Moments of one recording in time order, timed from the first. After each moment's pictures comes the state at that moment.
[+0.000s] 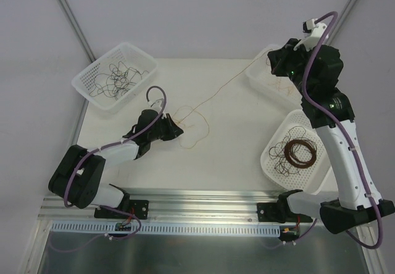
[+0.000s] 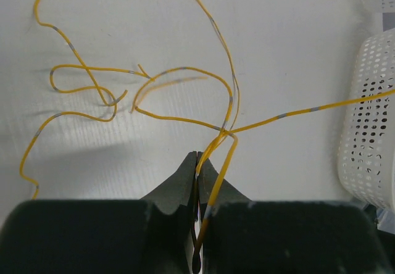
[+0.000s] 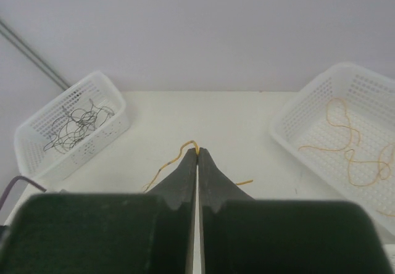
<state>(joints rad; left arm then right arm) -0.45 1.41 0.54 0.34 0.23 -0.68 0.35 1.21 1.59 -0.45 0.05 0.28</state>
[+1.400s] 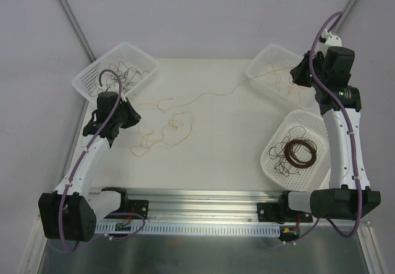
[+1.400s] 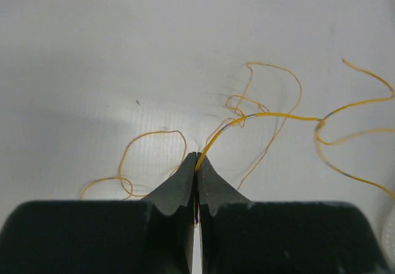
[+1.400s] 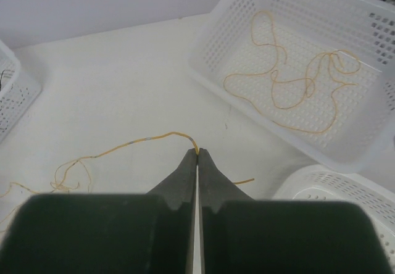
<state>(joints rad) -0.06 1.07 0.80 -0.37 0.16 -0.44 -0.01 1.31 1.54 -0.64 -0.15 0.20</state>
